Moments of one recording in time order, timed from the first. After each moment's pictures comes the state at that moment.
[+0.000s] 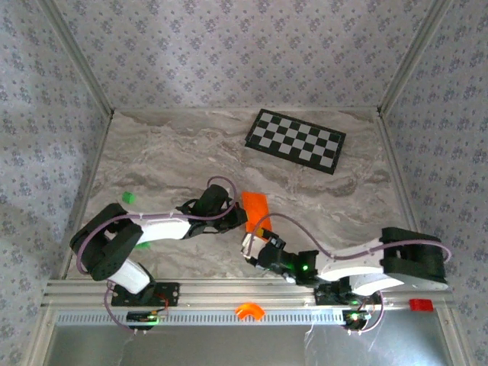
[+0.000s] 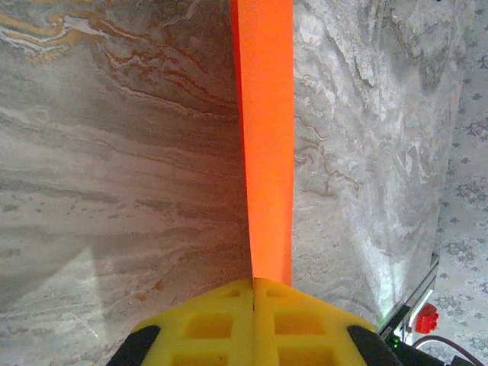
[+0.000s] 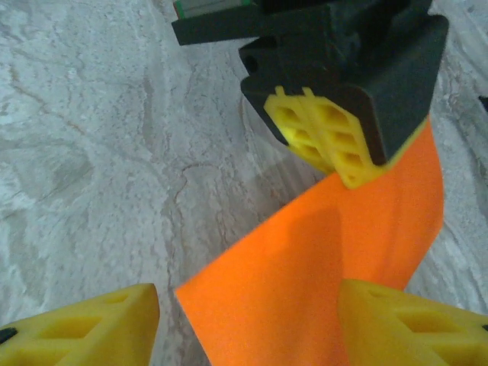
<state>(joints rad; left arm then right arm) -0.82 1.53 0.61 0.20 0.30 -1.12 1.39 1.33 0.36 0.28 0.59 -0.10</state>
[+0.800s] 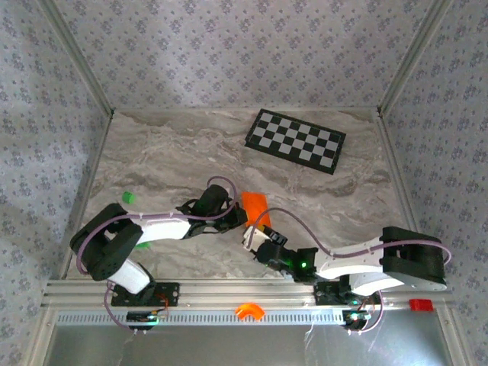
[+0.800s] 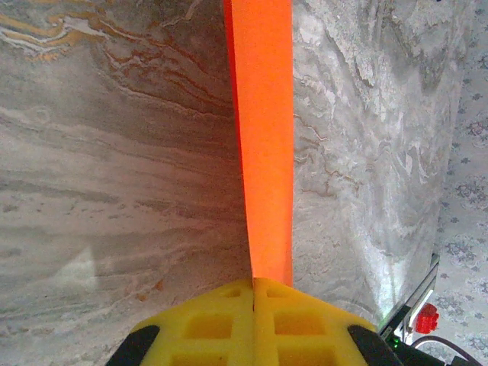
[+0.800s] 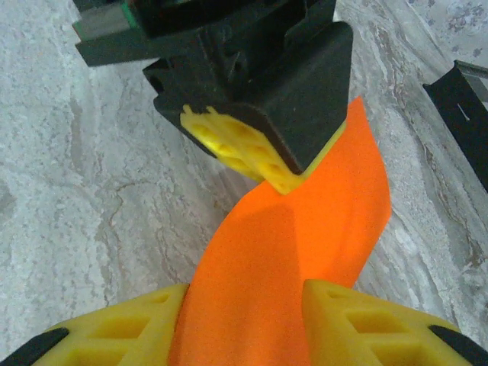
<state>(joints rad) -0.82 1.53 0.61 0.20 0.30 -1.12 1.35 1.30 0.37 0.26 0.64 -0.06</state>
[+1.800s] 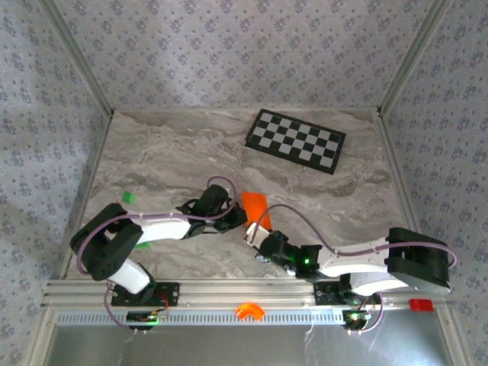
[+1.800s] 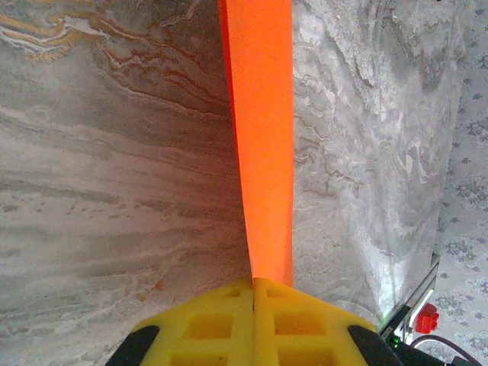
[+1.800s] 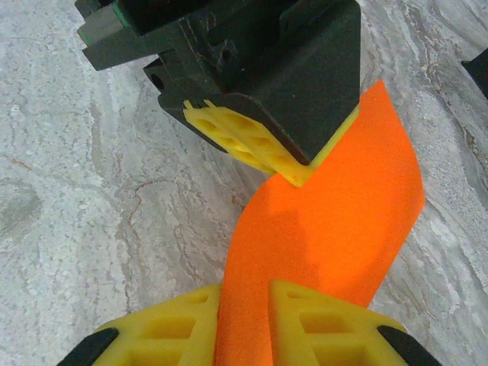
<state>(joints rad) -0.82 1.53 0.61 0.20 0.30 -1.12 1.29 1.26 0.36 0.23 0.52 -0.01</state>
